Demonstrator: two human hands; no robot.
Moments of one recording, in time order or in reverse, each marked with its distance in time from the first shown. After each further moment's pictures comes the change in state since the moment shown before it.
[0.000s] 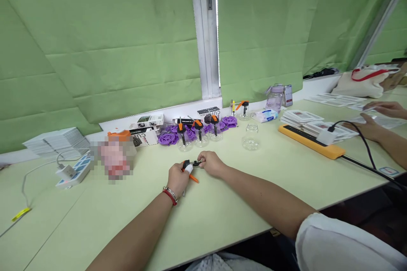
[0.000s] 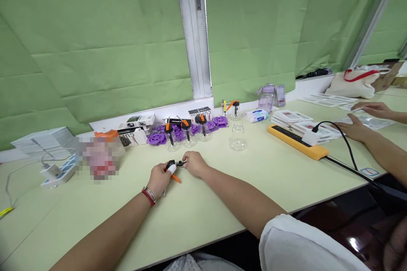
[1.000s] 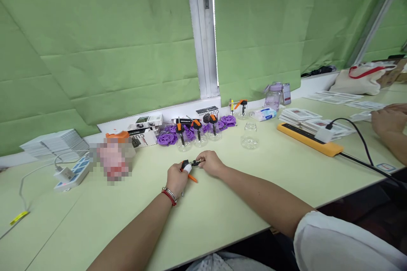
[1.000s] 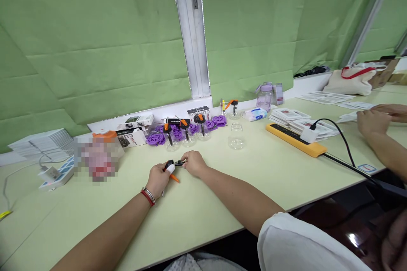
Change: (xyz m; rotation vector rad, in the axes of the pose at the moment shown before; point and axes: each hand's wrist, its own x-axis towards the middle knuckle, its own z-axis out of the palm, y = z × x) left_hand 0.002 -0.001 0.000 -0.034 0.027 -0.024; right_hand 0.003 0.006 0.004 0.000 0.052 -0.043
